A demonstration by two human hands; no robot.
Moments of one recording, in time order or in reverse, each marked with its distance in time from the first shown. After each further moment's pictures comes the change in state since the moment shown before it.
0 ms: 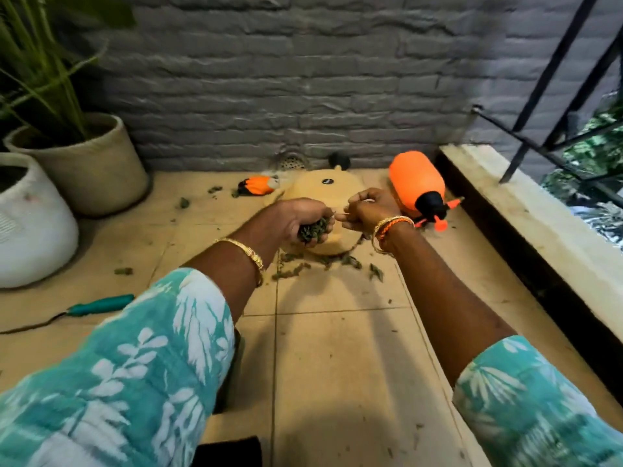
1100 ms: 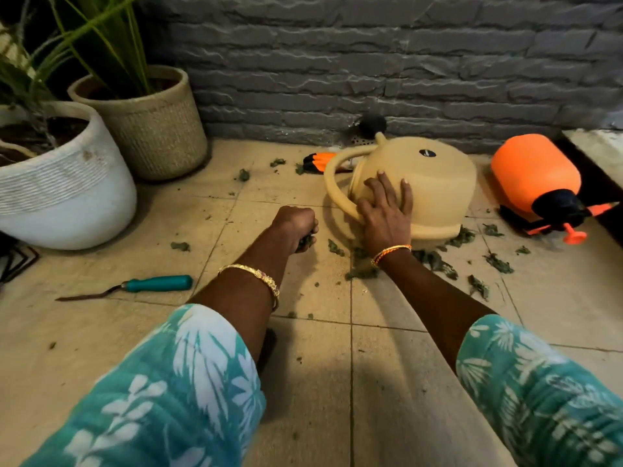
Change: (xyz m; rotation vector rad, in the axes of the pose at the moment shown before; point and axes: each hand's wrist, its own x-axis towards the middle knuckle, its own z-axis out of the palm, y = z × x) left_hand 0.061 -0.113 -0.131 -0.287 0.522 -0.022; right_hand 0.086 0.100 0.157 -1.326 0.286 -1.046
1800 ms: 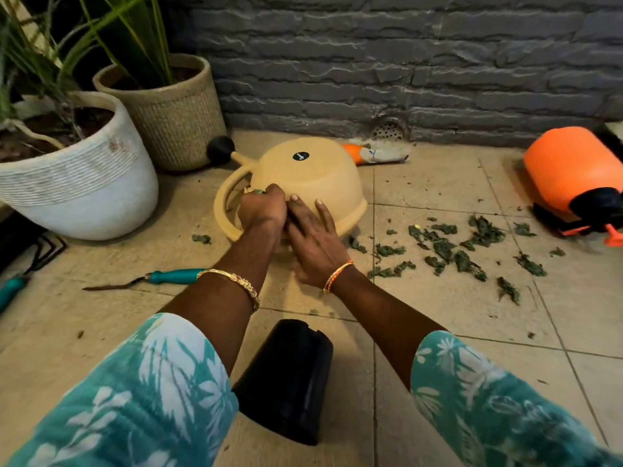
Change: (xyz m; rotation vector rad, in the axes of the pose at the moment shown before) left_hand 0.029 -0.016 -0.057 -0.195 0.595 0.122; right_hand -0.006 -0.133 0.009 0.310 0.007 -0.369
